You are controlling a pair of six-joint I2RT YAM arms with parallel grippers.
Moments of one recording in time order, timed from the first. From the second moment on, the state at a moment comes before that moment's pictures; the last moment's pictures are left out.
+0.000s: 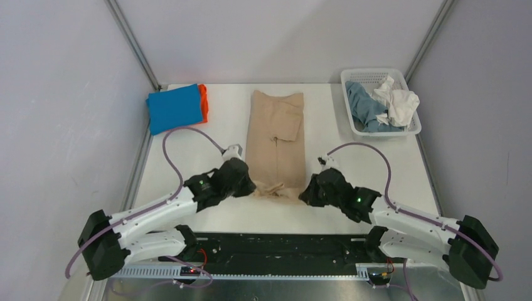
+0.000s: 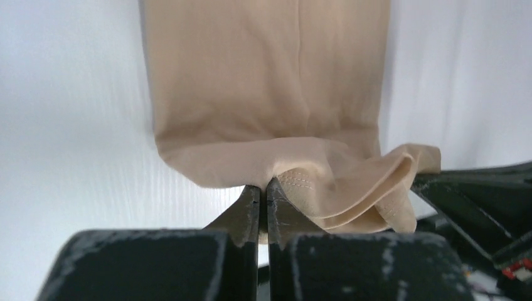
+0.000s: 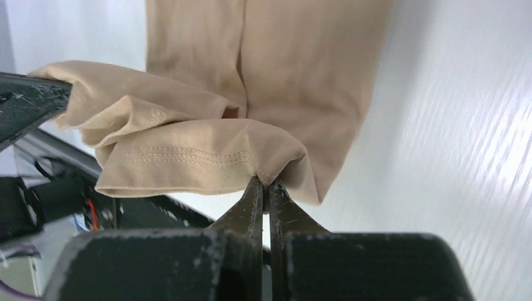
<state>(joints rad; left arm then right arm) -0.91 1.02 0.65 -0.46 -0.24 -0.95 0.95 0.95 0.49 -0.26 0.14 0.93</state>
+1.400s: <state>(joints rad) -0.43 1.77 1.31 -0.43 -0.10 -0.58 0.45 1.69 1.06 -0.04 -0.08 0.63</state>
